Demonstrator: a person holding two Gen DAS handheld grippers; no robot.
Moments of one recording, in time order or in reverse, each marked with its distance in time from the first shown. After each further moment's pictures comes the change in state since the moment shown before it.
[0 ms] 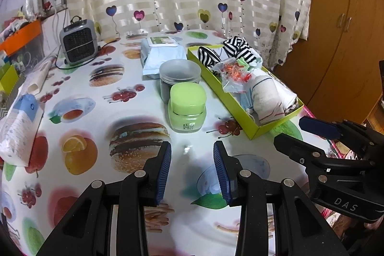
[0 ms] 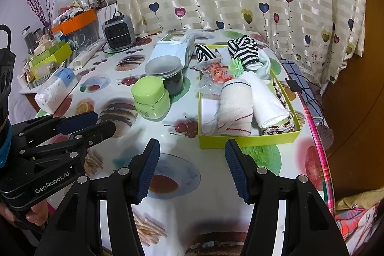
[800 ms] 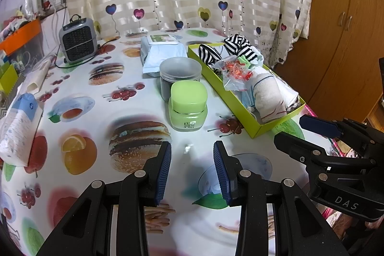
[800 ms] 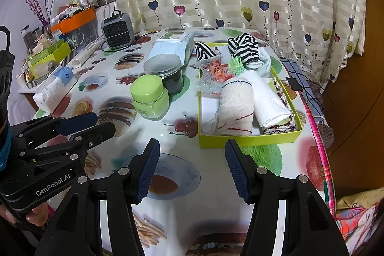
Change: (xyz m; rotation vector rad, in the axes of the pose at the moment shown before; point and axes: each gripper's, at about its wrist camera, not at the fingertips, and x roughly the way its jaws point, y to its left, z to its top) left arm 0.001 0.000 0.000 -0.001 0.002 -0.001; right arm 0.003 0.000 0.000 0.000 0.005 -0.001
